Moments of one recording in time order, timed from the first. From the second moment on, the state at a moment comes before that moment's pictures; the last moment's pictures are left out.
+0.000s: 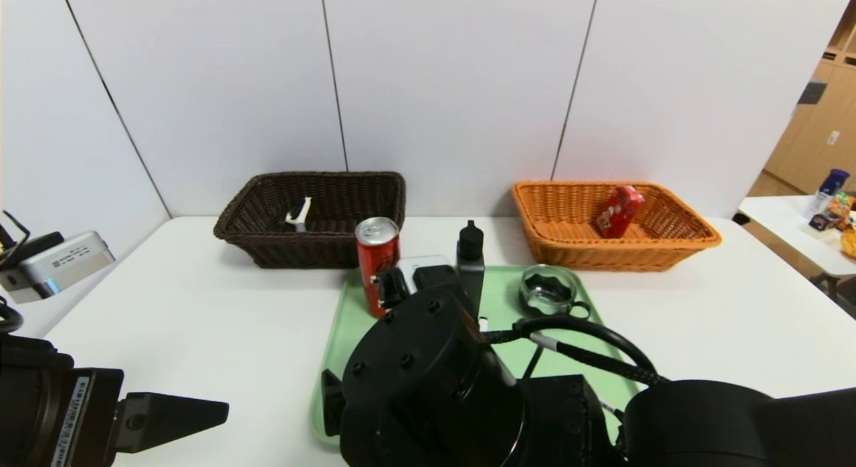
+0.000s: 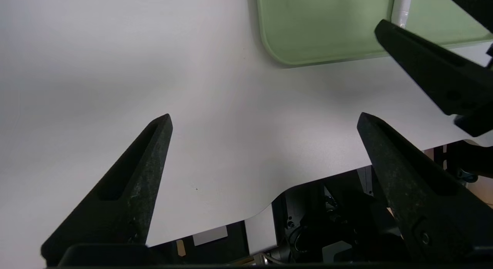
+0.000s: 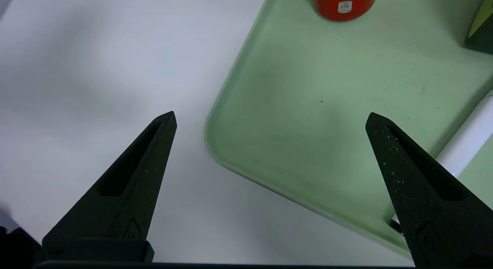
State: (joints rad) left arm -0.59 1.12 -1.03 0.75 0.01 -0.54; right arm 1.20 1.86 -1.16 -0.11 -0.49 0.61
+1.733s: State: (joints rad) left arm -0.59 1.09 -0.98 0.75 0.01 -0.55; right arm 1.17 2.19 -1.19 -0.72 -0.76 0.15
